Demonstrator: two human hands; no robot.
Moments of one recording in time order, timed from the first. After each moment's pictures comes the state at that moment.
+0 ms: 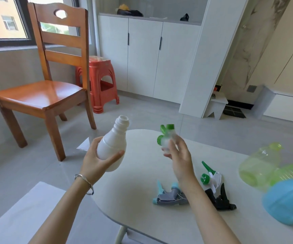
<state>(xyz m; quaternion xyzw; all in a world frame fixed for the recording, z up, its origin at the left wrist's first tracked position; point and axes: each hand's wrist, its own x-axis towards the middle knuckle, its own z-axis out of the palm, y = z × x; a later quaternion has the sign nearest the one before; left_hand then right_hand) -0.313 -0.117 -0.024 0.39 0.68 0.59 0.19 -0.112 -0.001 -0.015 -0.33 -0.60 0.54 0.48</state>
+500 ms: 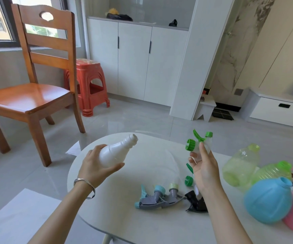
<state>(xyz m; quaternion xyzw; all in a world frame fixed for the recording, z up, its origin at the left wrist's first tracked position) -0.292 -0.082 -0.047 0.45 0.76 0.46 0.09 -0.023 0.034 0.002 -0.33 -0.37 0.63 0.59</state>
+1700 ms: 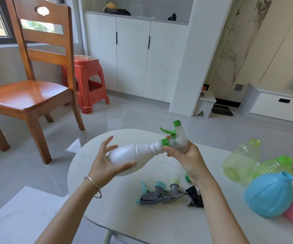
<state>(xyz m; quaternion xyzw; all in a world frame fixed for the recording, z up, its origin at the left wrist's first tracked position) -0.259 -0.086 -0.028 0.43 0.66 0.56 0.26 -0.043 0.027 0.007 -0.31 -0.64 0.57 0.42</state>
